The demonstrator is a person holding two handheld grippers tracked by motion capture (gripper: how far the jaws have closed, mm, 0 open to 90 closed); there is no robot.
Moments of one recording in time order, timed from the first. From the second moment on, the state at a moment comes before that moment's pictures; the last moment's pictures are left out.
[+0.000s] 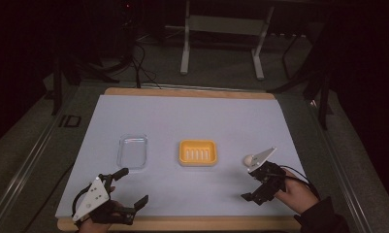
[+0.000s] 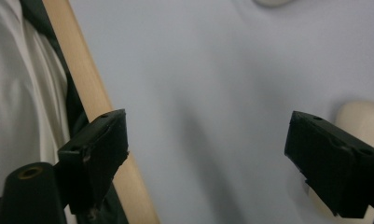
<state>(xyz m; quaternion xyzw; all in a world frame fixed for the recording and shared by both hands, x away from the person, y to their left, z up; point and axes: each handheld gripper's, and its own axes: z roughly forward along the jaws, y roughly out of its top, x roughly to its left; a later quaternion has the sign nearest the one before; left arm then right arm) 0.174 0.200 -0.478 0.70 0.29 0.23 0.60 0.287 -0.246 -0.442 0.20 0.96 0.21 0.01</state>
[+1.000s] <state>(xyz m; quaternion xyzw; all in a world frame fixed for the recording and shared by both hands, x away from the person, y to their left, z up) 0.175 0.199 -0.479 0.71 0.30 0.23 0.60 0.299 -0.248 -0.459 0.24 0.97 0.00 -0.05</state>
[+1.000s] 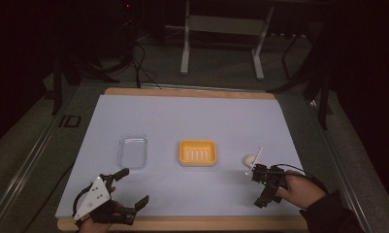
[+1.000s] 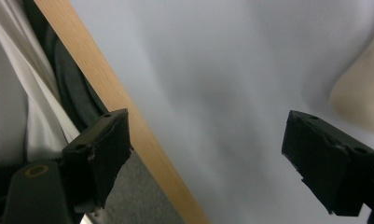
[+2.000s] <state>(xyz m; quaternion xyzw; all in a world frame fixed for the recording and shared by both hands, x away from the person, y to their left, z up) 0.176 0.199 -0.479 0.71 0.30 0.23 0.60 0.327 -0.287 -0.476 0.33 0.94 -0.04 -0.04</state>
